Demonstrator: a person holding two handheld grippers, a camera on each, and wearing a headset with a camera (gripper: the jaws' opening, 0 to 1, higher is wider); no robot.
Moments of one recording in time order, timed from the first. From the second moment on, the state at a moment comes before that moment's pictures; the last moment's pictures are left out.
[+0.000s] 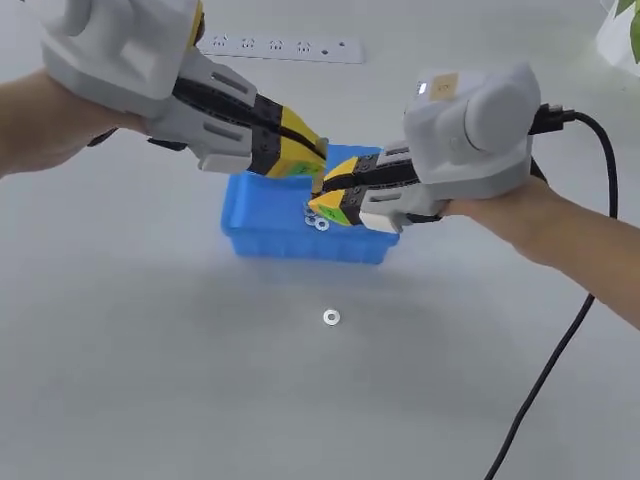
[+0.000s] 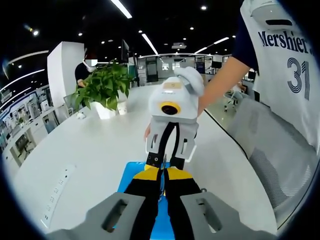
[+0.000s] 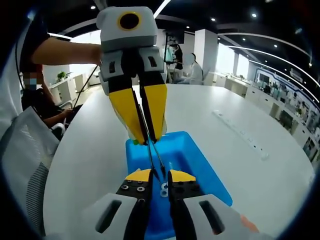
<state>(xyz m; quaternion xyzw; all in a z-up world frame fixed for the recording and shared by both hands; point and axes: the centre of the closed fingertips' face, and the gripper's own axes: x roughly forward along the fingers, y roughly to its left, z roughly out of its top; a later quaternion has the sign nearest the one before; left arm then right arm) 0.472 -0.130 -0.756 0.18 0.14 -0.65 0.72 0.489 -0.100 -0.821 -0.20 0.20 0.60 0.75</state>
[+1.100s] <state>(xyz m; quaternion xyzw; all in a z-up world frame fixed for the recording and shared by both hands) 0.452 -0.132 -0.732 0.19 0.13 -0.66 0.71 0.470 -0.100 -0.791 -0.17 0.17 0.61 0.75</state>
